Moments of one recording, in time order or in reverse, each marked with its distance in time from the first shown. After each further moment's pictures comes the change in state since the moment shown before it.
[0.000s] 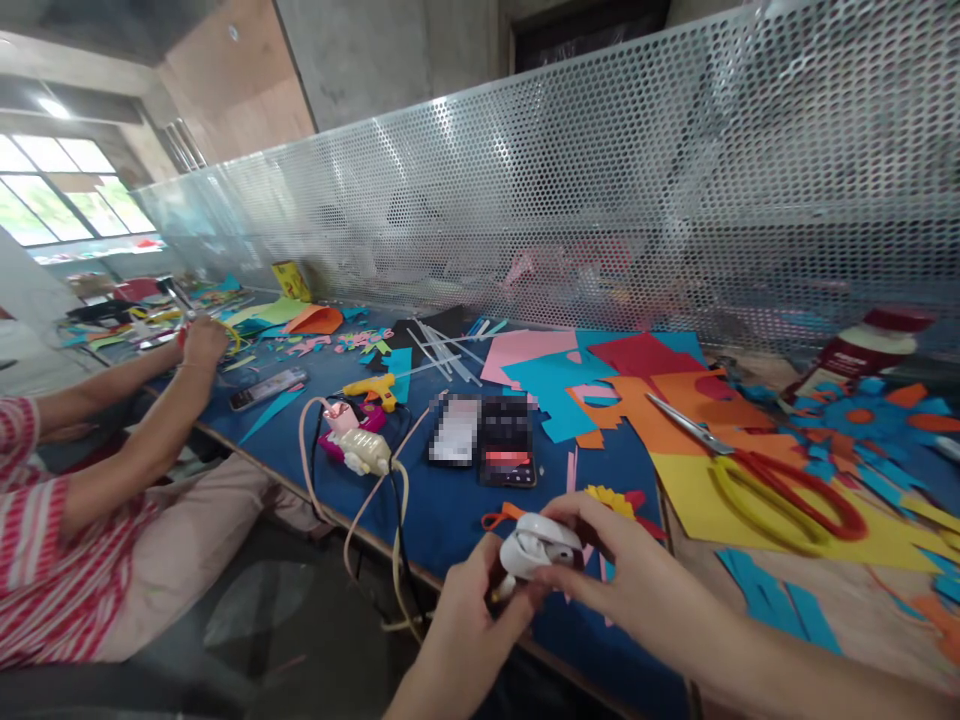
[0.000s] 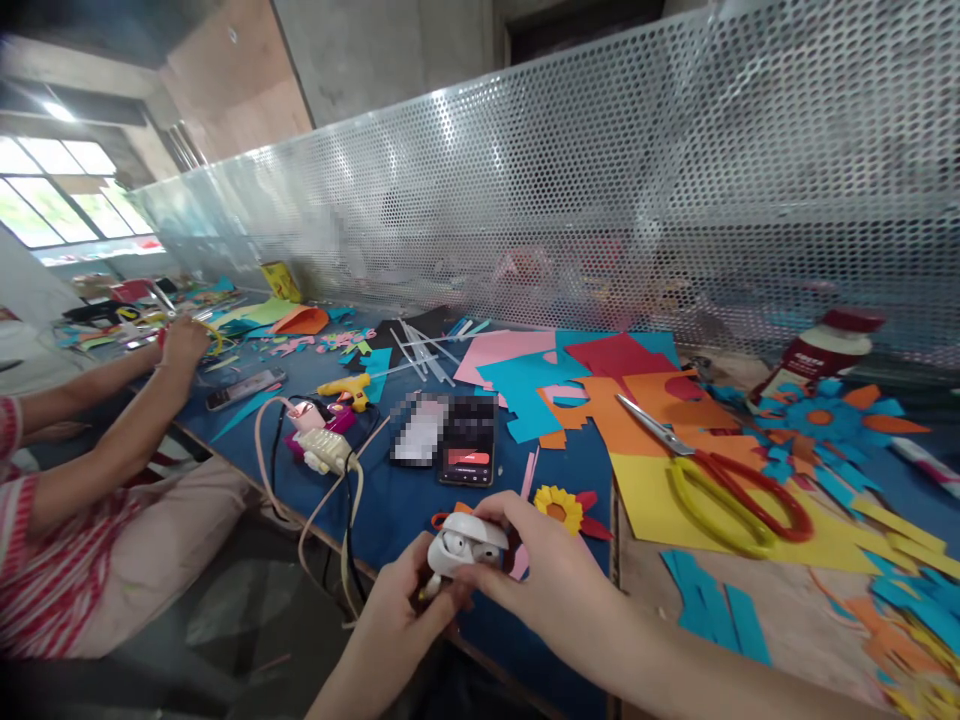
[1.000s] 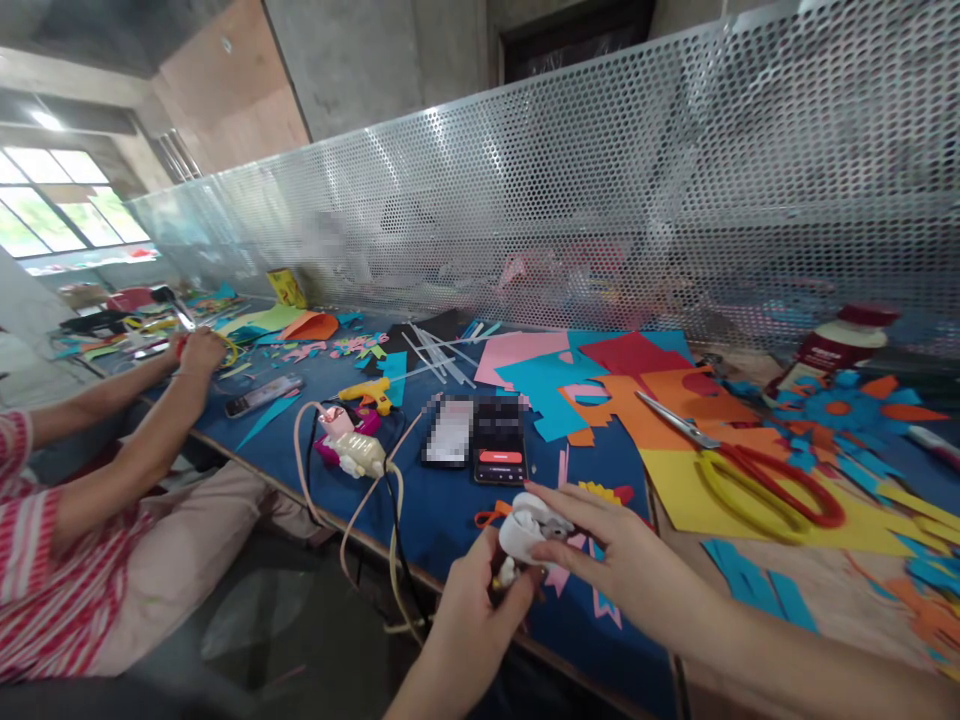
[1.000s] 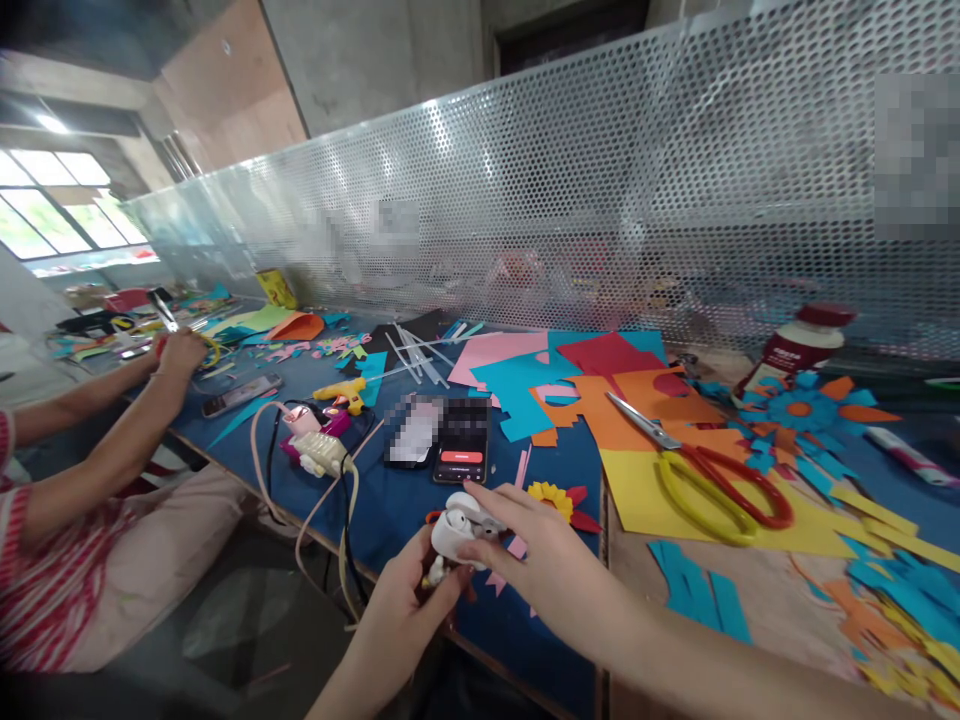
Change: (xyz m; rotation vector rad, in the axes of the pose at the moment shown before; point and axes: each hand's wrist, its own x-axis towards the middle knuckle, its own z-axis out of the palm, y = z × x) left_hand 0.002 0.004 0.008 0.014 -0.006 -0.005; right_hand 0.002 0.013 -0.006 -0.013 0.040 -0.089
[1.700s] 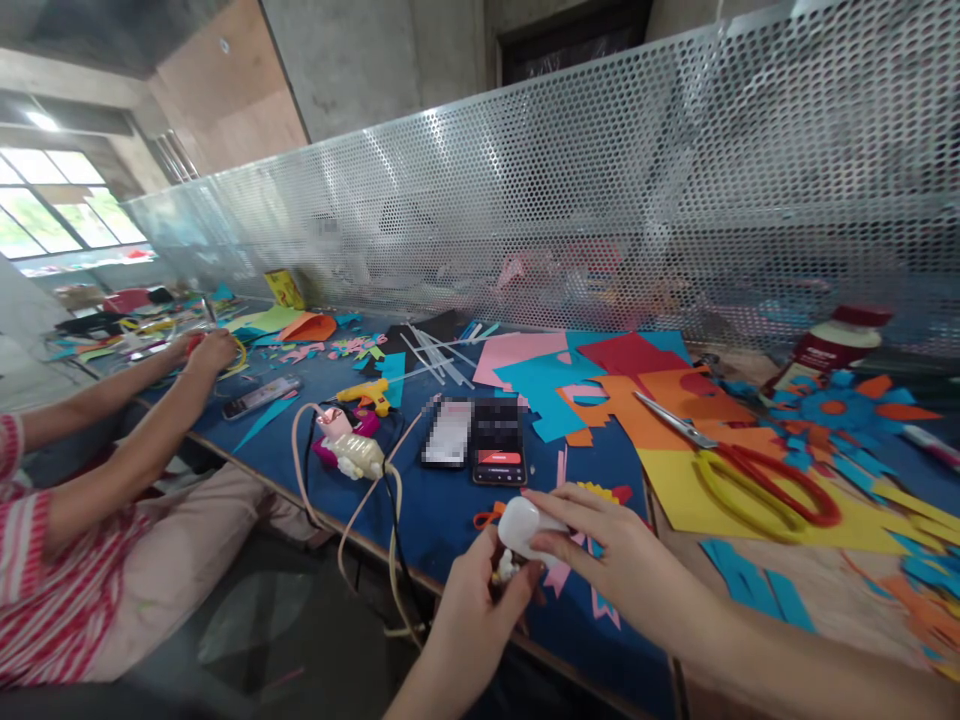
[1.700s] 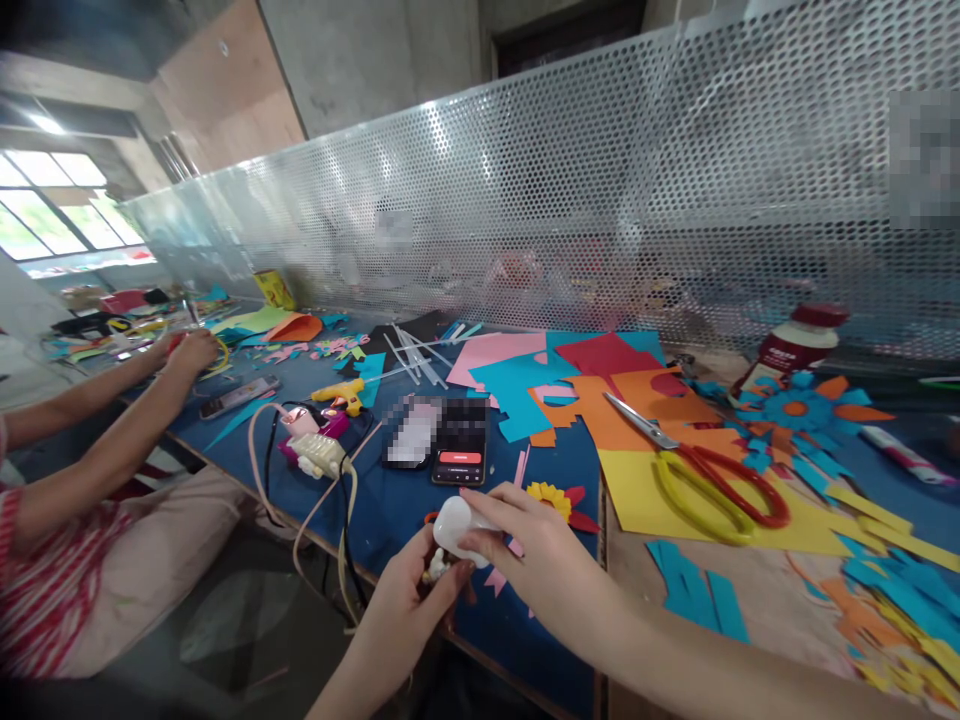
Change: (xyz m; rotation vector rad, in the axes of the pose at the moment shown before) left_hand 0.004 -0.001 0.003 -0.052 0.002 -0.029; right_hand 0.003 0.007 0.005 -0.021 0.039 -0.091
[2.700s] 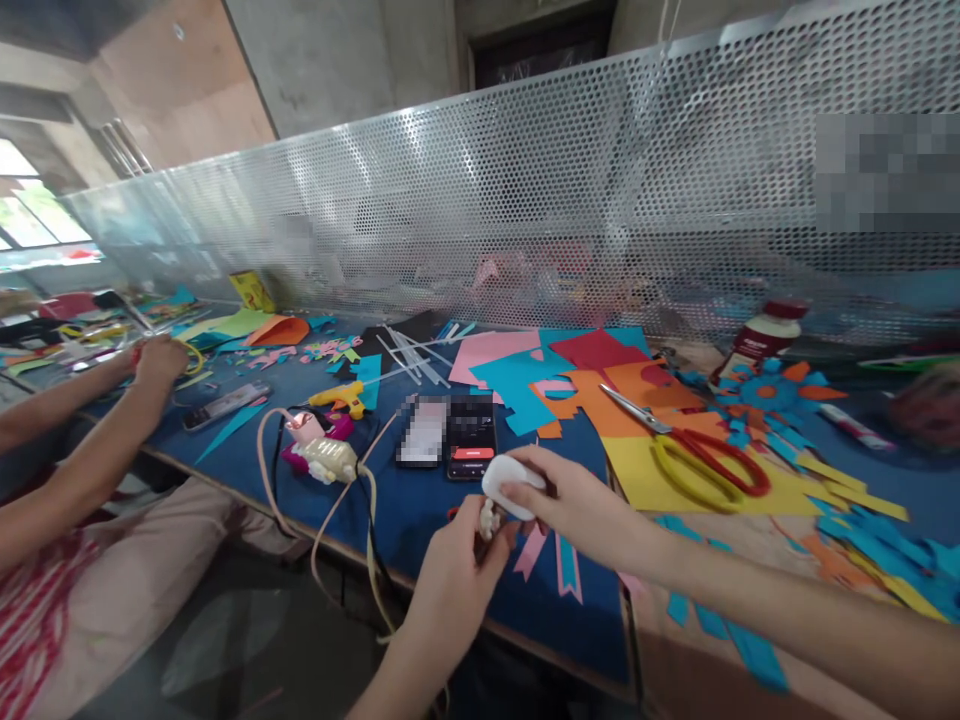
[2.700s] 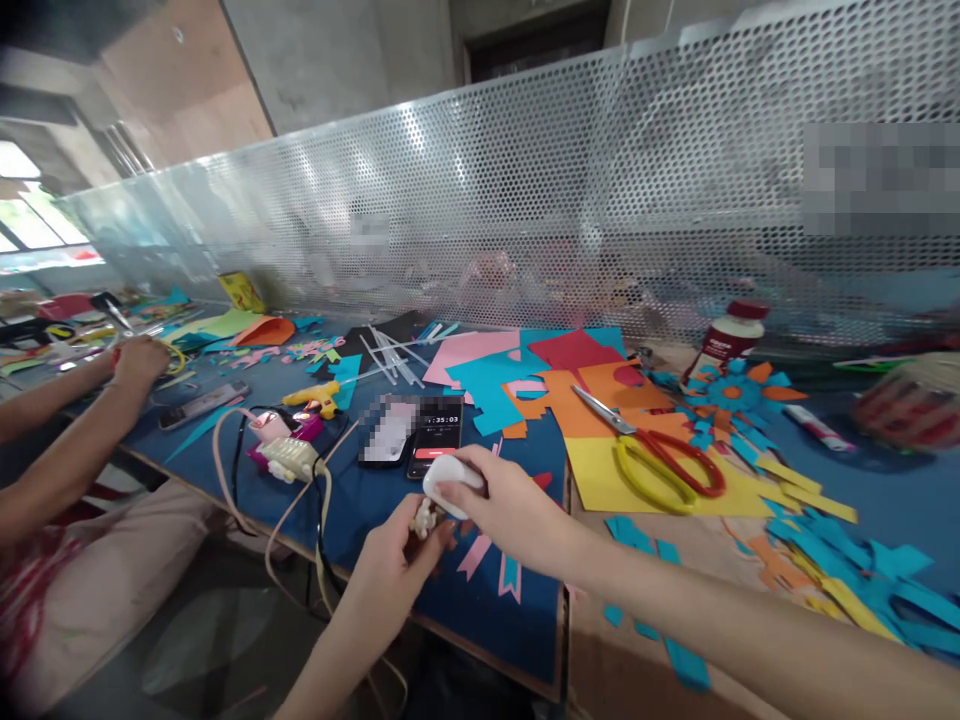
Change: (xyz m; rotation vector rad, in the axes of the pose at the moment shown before) left_hand 0.015 0.019 0.004 0.296 0.052 0.103; right_hand 0.015 -0.012 -0.021 0.115 -0.048 0.141
